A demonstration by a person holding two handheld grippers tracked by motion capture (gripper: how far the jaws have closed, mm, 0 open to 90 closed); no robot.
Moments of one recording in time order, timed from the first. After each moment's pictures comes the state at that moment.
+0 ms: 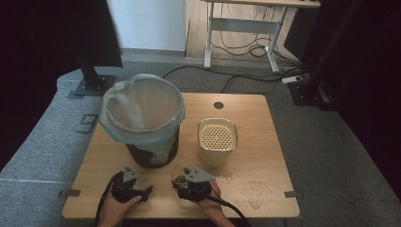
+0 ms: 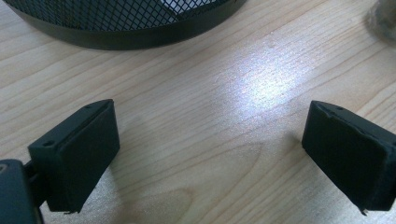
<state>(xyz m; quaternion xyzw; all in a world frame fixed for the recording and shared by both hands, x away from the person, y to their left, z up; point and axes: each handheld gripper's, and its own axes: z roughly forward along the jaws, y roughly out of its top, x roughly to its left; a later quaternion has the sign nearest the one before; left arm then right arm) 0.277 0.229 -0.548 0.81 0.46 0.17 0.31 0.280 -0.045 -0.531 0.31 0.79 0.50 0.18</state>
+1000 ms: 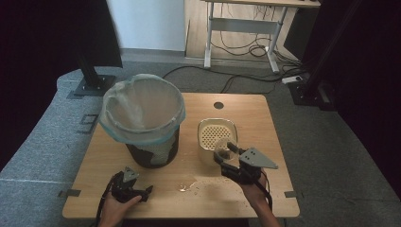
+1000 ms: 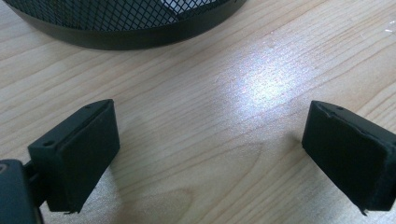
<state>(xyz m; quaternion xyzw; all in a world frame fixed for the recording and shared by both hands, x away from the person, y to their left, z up) 0.277 0.229 -0.547 0.82 0.46 0.17 0.31 0.281 -0.167 -0.414 0.34 0.70 0.56 0.27</state>
